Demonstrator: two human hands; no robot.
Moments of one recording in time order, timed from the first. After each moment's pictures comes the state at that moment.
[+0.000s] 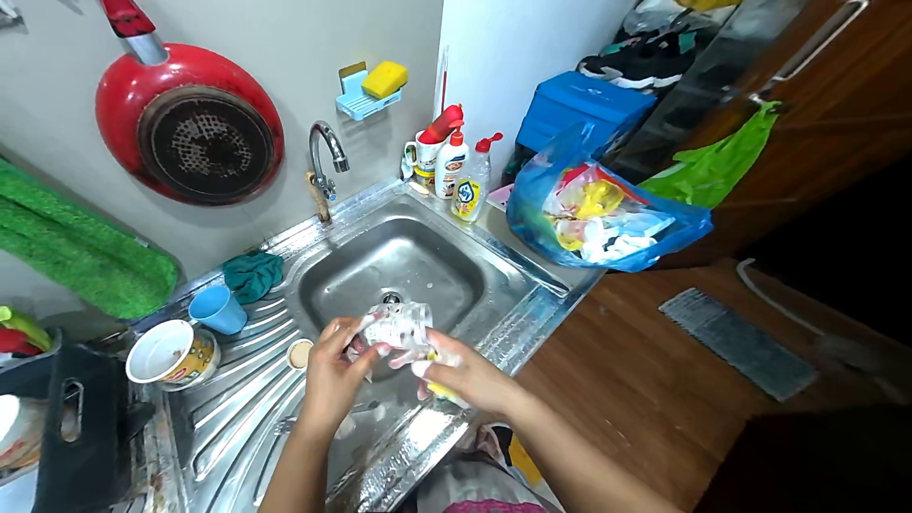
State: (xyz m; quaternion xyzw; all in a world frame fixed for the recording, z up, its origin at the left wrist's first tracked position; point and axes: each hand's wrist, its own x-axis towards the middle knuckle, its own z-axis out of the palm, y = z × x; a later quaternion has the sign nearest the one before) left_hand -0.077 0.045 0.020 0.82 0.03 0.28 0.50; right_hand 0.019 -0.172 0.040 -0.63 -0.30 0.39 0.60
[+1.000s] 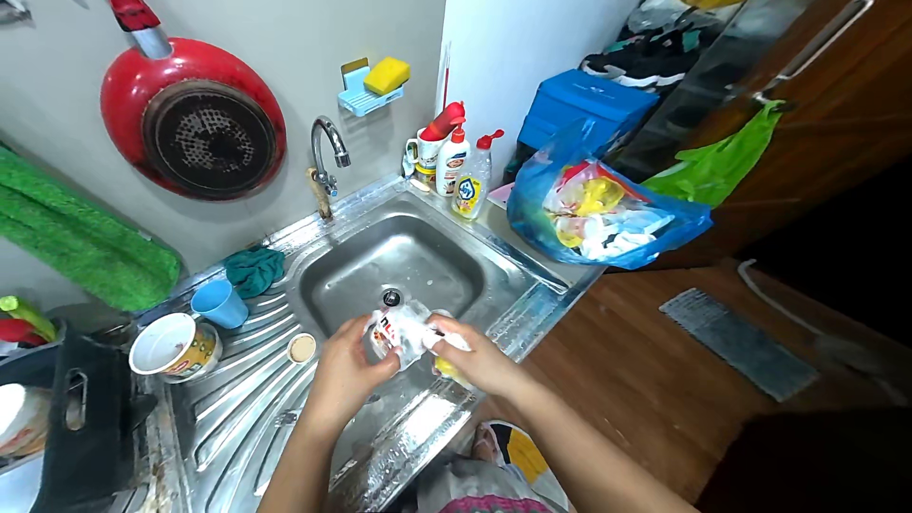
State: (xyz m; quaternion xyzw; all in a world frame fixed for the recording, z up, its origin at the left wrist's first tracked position) left_hand -0.080 0.029 0.042 0.88 0.12 0.14 0.44; right_hand 0.031 -0.181 0.041 -0.74 -0.31 0.28 0.53
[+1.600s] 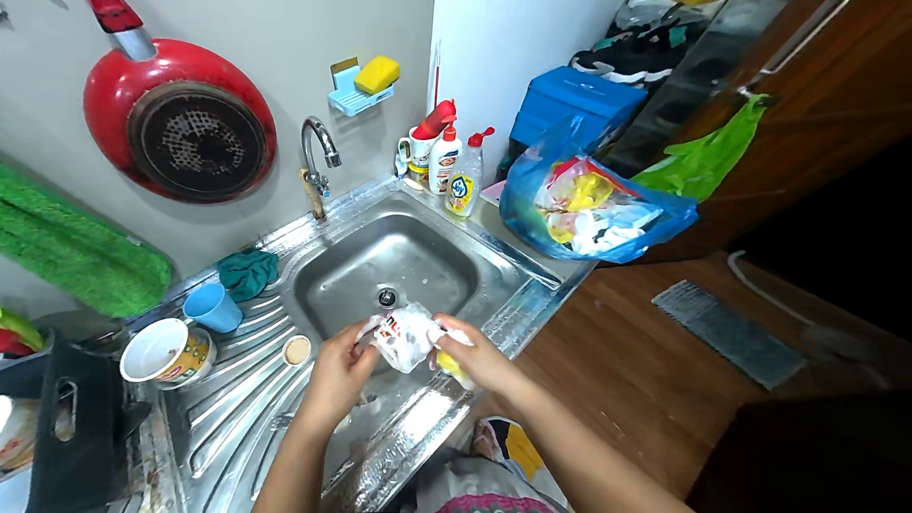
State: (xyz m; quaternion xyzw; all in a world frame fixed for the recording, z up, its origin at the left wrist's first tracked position) left_hand -0.079 0.037 0.025 0.86 0.07 0.14 0.48; right_hand 0.032 -0.188 0.025 -0.71 -0.25 0.31 0.59
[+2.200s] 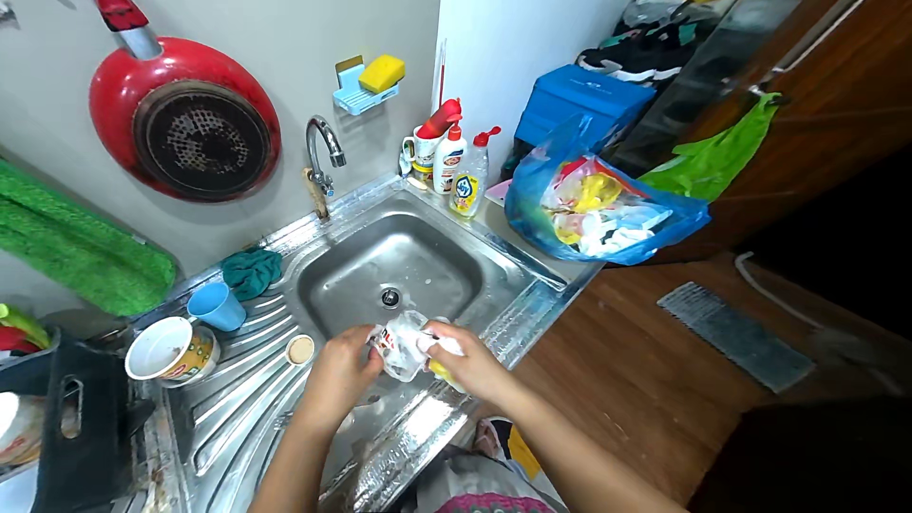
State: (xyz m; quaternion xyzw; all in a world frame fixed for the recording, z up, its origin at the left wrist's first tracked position) left_hand -0.076 0.042 0.024 0.95 0.03 0.15 0.28; right_hand 0.025 -0.177 0.027 -0.77 -0.29 0.25 0.52
